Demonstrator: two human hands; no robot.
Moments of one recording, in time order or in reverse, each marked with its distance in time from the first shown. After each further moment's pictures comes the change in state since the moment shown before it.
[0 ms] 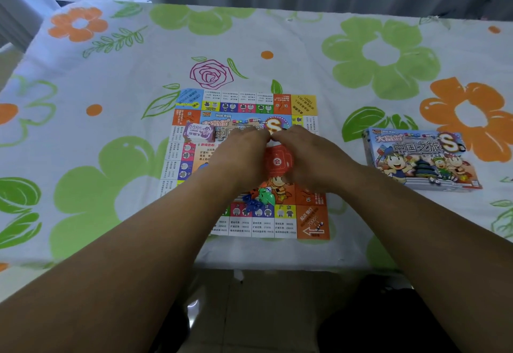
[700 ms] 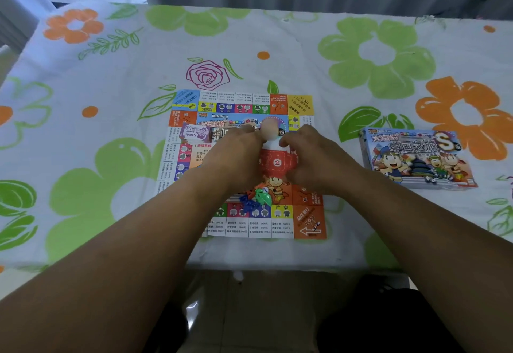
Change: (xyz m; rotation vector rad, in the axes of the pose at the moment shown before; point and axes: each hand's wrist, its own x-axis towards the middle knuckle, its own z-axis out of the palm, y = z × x) left_hand -0.001 -0.002 -0.004 0.118 -0.013 0.071; right_hand -0.008 0.005 -0.002 0.028 0.022 0.094
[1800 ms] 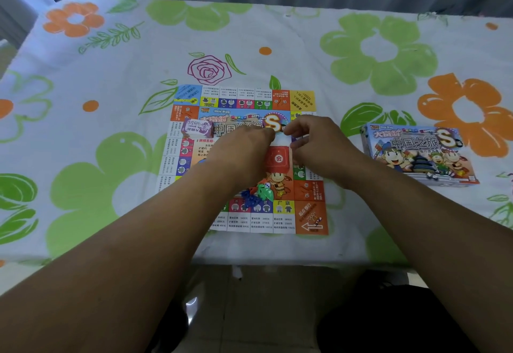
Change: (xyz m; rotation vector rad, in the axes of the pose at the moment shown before) left_hand -0.001 0.007 0.000 0.093 0.004 0.037; right_hand 0.007 0.000 -0.002 0.608 0.120 0.168
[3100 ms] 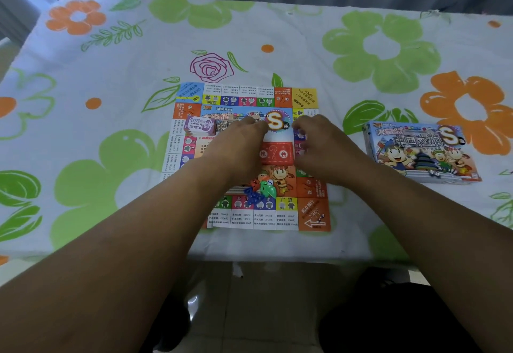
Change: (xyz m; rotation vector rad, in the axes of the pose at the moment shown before) left_hand -0.001 -0.013 0.000 -0.085 0.015 -0.032; right_hand -0.007 0.002 0.000 -0.438 -0.002 -0.144
